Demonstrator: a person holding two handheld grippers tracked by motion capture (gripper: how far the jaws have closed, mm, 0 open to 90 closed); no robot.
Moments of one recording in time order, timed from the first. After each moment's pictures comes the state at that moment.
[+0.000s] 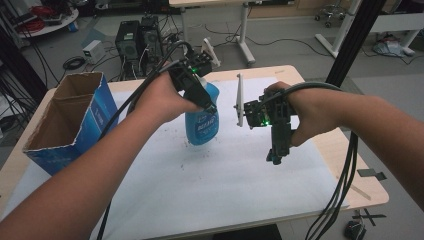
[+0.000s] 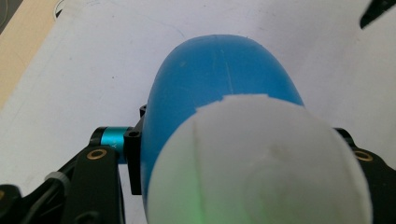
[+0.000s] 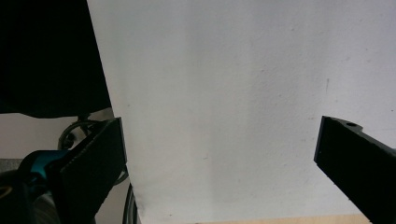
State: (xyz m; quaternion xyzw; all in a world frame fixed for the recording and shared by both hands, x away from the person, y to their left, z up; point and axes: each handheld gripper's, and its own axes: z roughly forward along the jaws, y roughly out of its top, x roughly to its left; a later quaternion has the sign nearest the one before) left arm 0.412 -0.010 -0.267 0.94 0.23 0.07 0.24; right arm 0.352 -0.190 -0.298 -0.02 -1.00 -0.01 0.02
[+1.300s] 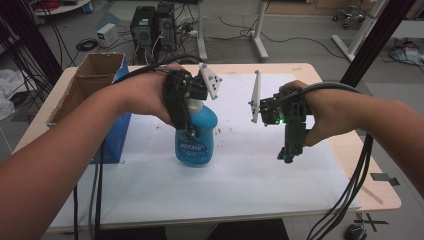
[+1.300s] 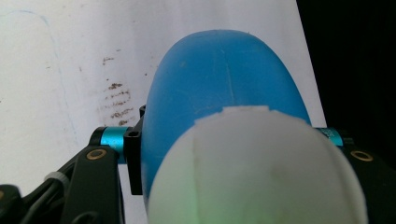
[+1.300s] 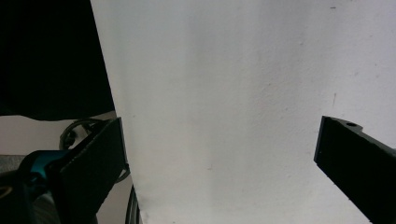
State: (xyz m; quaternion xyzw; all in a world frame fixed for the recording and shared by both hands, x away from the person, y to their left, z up) left arm 0.378 0.041 -0.288 0.98 -0.10 -0.03 0.19; right arm 0.348 -0.172 -0.304 -0.01 -1.00 0.00 0.02
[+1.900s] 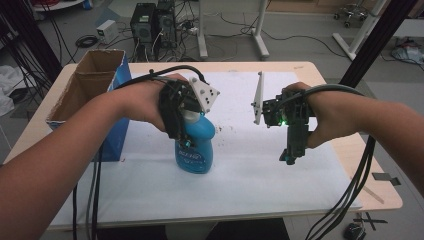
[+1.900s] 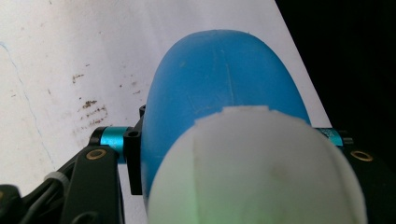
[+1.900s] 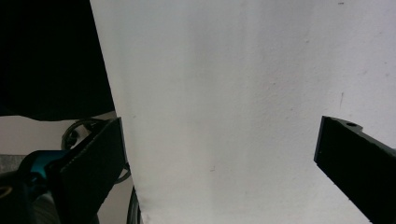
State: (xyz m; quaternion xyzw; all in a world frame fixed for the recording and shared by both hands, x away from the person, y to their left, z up) left arm 0.373 0.050 -0.310 0.96 -0.17 -0.05 0.21; right arm 0.347 -0.173 -0.310 -0.02 -1.00 0.01 0.02
